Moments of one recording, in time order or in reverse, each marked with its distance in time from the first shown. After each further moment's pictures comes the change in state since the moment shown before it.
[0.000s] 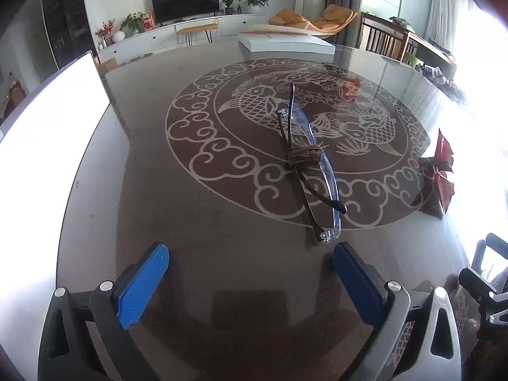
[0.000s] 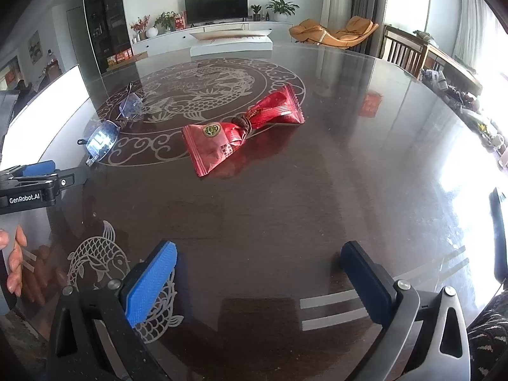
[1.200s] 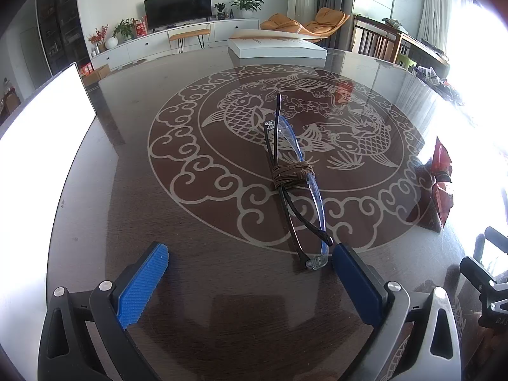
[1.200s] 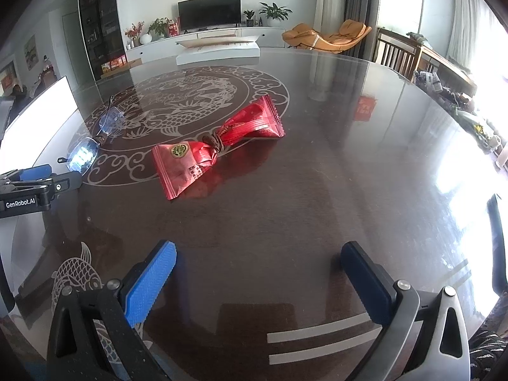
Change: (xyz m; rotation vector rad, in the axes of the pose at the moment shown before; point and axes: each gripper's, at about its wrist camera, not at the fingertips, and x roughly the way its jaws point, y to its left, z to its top) left arm 0.015 -0.010 0.019 0.021 -0.026 -0.025; right arm 0.012 -0.015 0.011 0.023 -0.057 -0.028
